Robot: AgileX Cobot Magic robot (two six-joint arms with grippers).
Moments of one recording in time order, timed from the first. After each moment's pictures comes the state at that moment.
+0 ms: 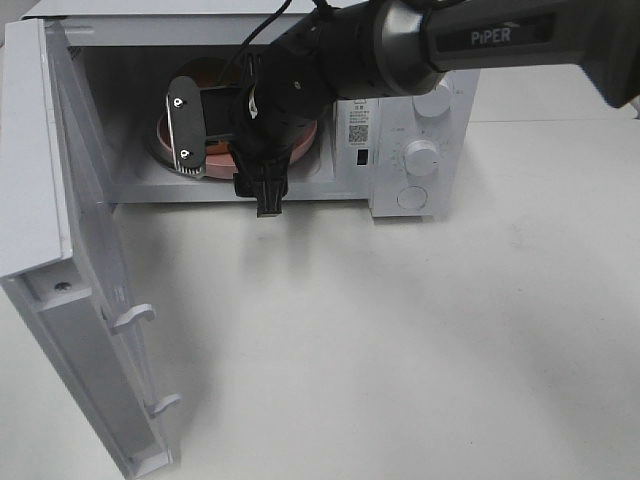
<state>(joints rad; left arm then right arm) 0.01 0.00 -0.52 -0.04 1.08 -0.08 0.69 2.23 -1.70 -0.28 0.34 -0.88</state>
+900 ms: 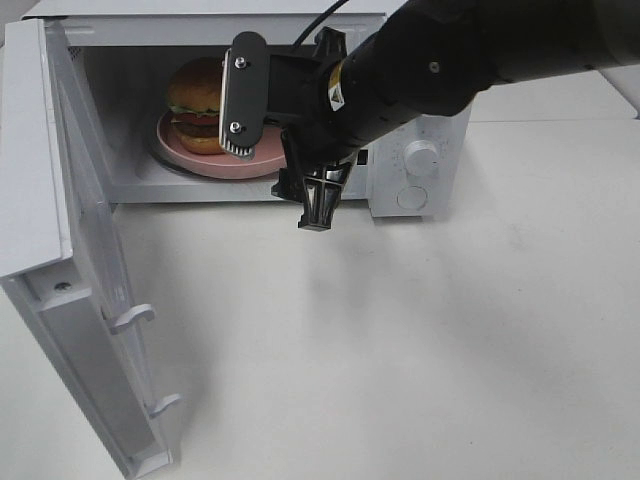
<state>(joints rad) 0.01 0.00 -0.52 -0.04 1.08 -0.08 0.69 1.82 -1.22 -0.28 0.21 -0.65</state>
